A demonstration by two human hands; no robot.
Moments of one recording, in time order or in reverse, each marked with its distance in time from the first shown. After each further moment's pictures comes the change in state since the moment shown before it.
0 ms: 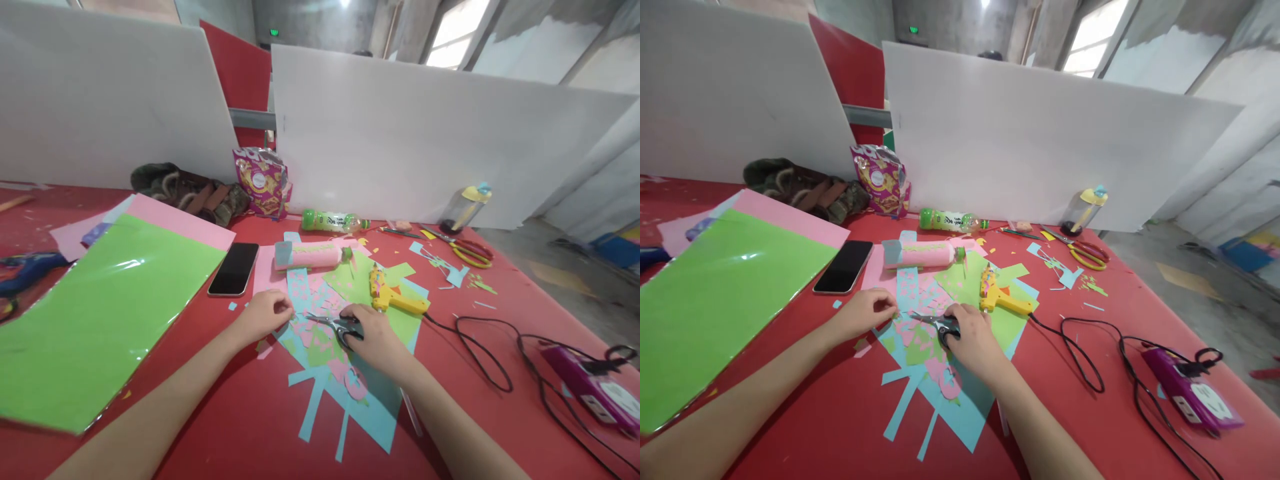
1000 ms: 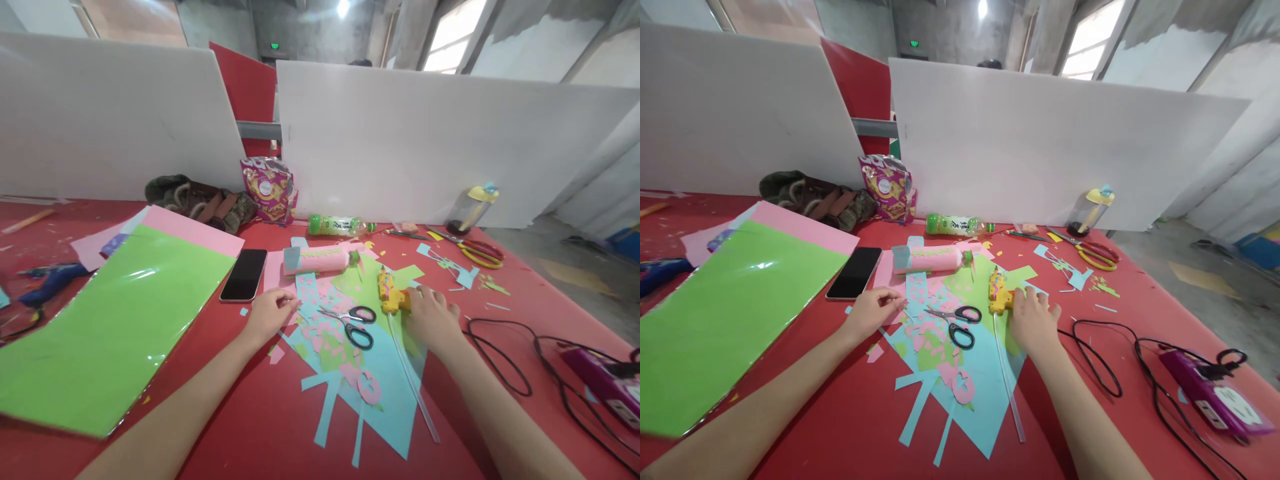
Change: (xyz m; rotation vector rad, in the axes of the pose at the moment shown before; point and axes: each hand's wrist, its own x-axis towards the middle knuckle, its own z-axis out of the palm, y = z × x) left_hand 0.003 -0.006 0.001 -0.074 0.231 -0.106; right_hand 0.005 0.041 -0.043 -0.737 0.113 0.378
